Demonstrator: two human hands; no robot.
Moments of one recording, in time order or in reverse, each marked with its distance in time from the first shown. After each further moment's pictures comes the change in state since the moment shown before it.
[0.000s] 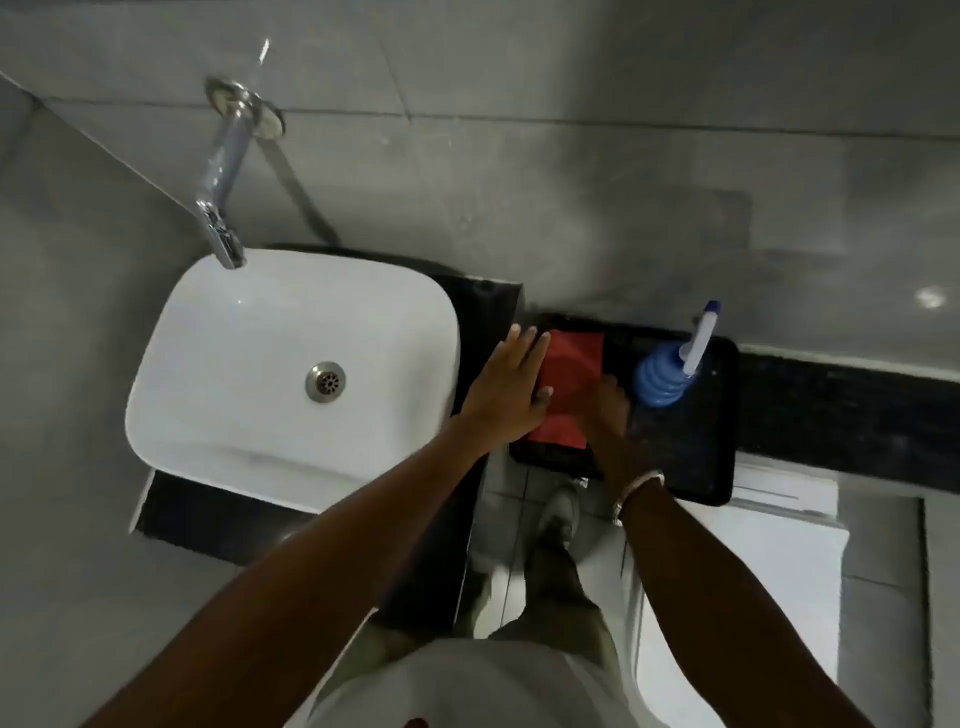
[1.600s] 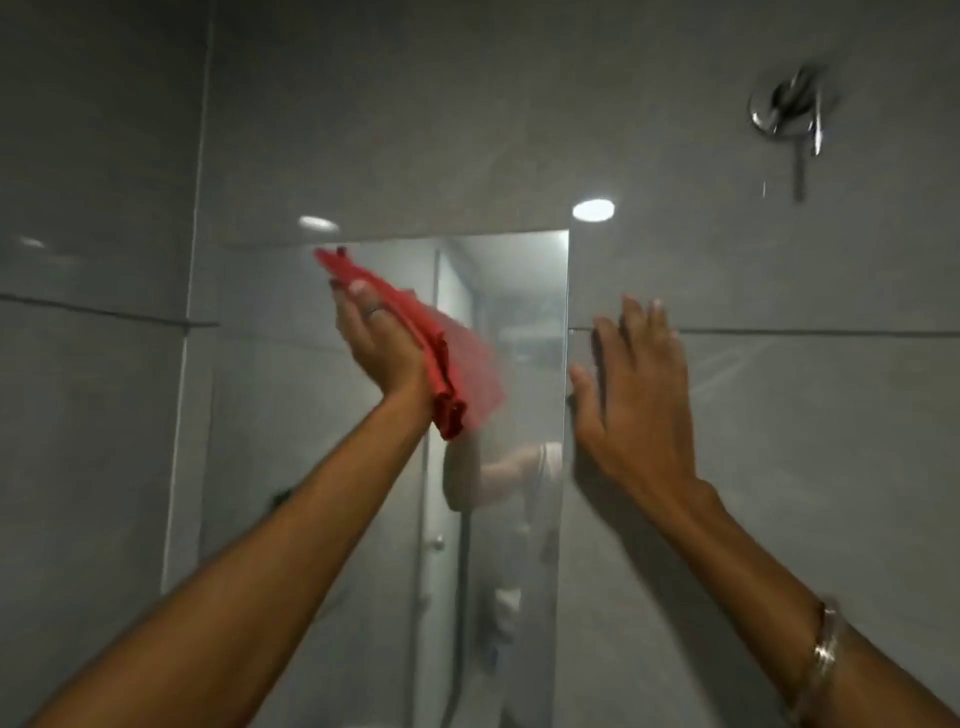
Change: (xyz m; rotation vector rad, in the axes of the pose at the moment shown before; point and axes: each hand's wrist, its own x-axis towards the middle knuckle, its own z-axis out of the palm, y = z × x) left_hand -0.097 0.094 -0.745 -1.042 1.926 0.522; right_hand -0.422 -0.444 -0.339 -0.098 1.539 -1.517
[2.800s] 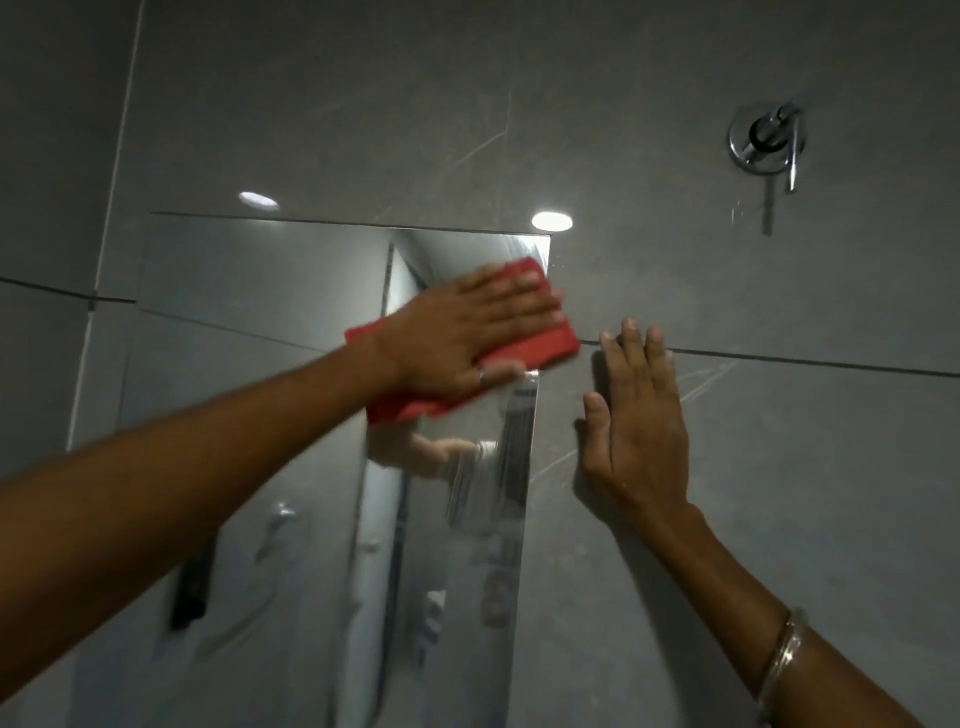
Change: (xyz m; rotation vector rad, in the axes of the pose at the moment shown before) left_hand 0.024 0.003 0.024 0.857 -1.114 1.433; right_hand -0.004 0.050 0.029 -0.077 0.204 -0.102
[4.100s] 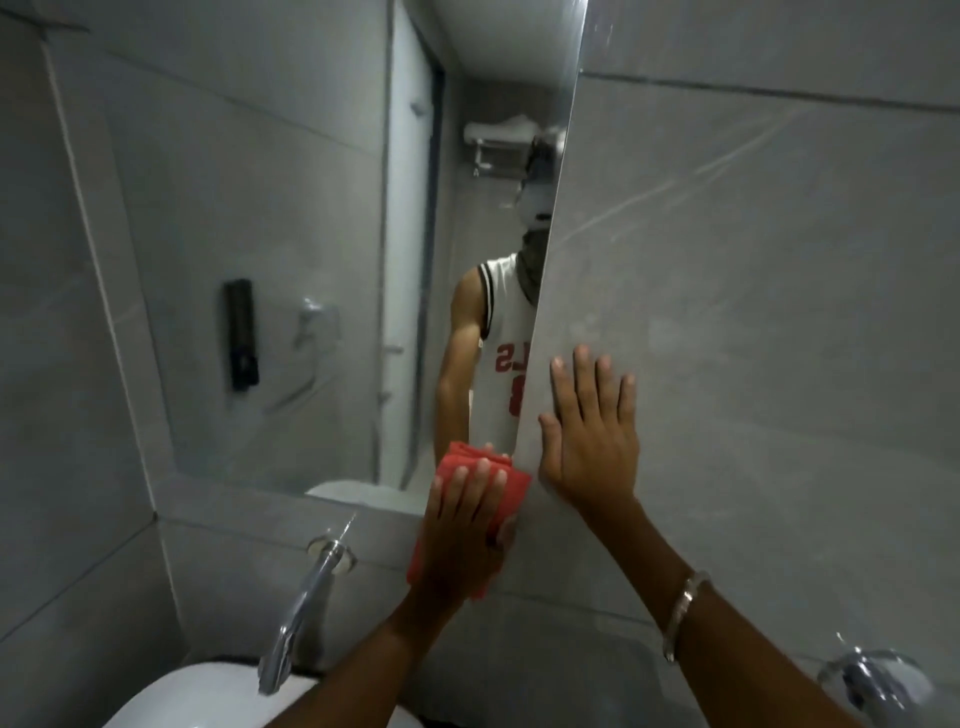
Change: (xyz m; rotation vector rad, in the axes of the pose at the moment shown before) left_hand -0.233 0.414 0.157 -0.281 0.062 -0.804; right_hand -0.239 -0.015 0.009 -0.270 -0.338 -0.109
